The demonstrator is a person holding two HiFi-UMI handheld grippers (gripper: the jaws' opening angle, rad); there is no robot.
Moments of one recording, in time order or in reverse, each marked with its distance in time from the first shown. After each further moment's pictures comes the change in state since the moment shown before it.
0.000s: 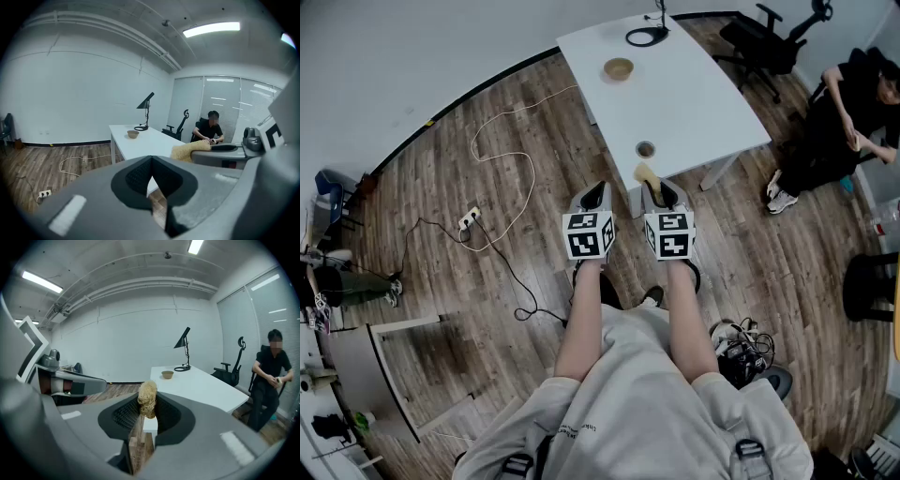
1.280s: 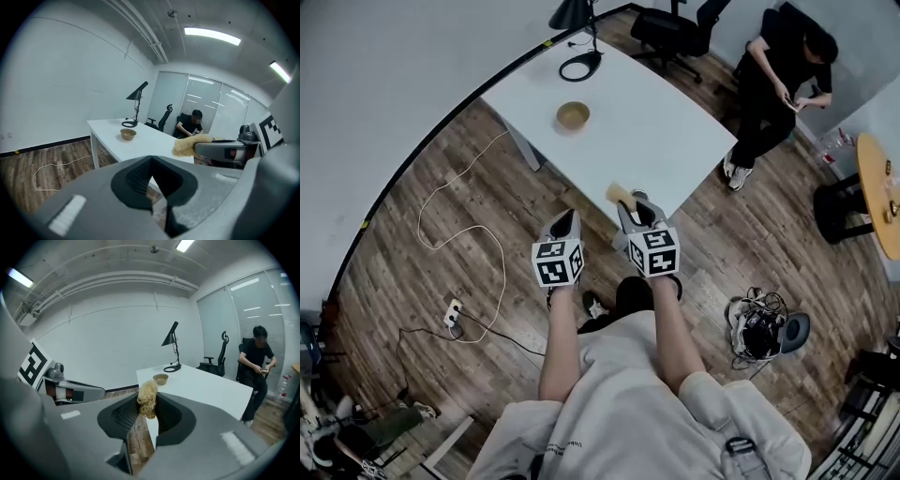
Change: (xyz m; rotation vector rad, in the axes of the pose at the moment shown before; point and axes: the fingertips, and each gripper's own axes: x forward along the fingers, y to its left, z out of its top) left arm 0.119 0.143 0.060 0.084 0.120 -0.366; right arm 0.143 0.022 0.062 0.178 -0.008 -0.254
